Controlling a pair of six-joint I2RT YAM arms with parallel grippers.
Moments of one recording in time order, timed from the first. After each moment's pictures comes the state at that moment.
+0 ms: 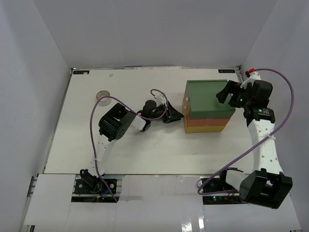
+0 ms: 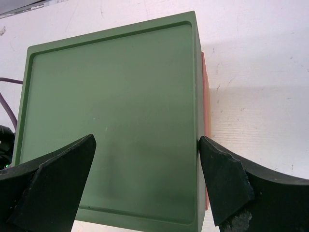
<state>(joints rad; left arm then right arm) -0.66 2.33 1.17 0.98 0.59 -1.17 -0.16 1.11 1.05 -0.42 -0.37 0.17</state>
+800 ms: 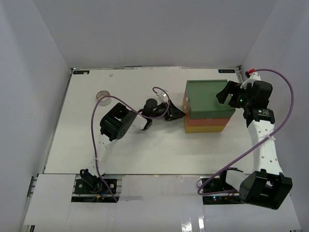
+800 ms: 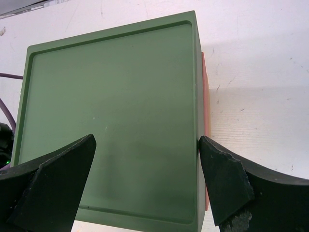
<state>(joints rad) -0.66 2.35 1.23 1.02 0.62 -1.15 -0.16 1.10 1.04 -0.41 -0.37 0.17</state>
